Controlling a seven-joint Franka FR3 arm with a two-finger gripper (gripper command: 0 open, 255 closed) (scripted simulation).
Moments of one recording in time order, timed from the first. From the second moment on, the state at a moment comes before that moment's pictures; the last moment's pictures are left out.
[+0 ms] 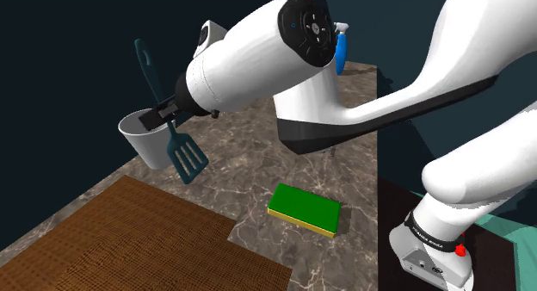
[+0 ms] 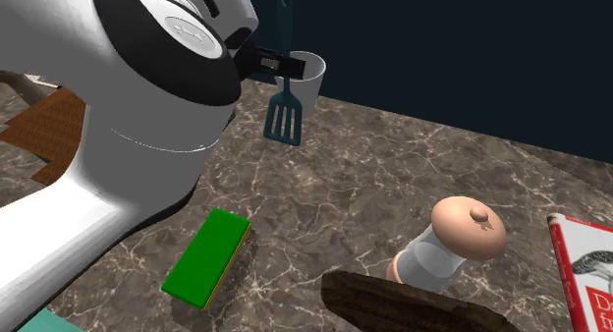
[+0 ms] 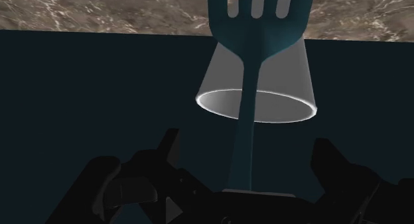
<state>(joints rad) -0.59 -0.28 1.25 -2.07 -0.76 2.73 1.14</state>
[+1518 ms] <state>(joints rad) -0.49 -0.27 1.16 -2.02 -0.69 2.67 1.05</state>
